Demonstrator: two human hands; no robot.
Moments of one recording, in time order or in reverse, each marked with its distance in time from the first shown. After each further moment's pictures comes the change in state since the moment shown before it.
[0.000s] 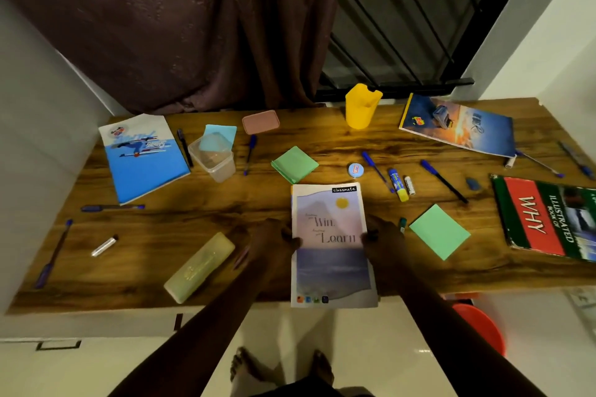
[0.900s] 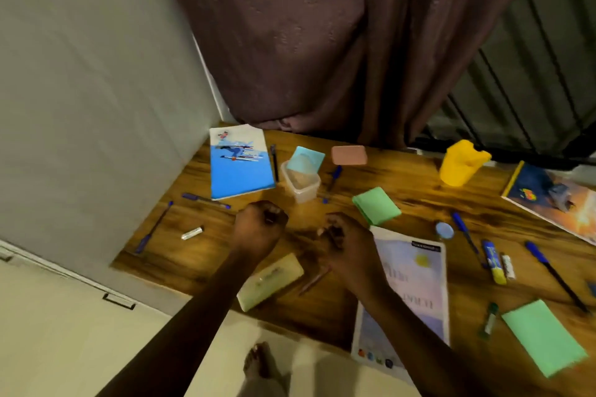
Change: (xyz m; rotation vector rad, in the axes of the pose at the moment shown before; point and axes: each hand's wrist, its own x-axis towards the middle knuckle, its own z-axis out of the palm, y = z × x) left_hand -0.032 -0.062 -0.157 -0.273 0.609 0.025; right_hand -0.009 -0.191 0.094 0.158 -0.151 -0.559
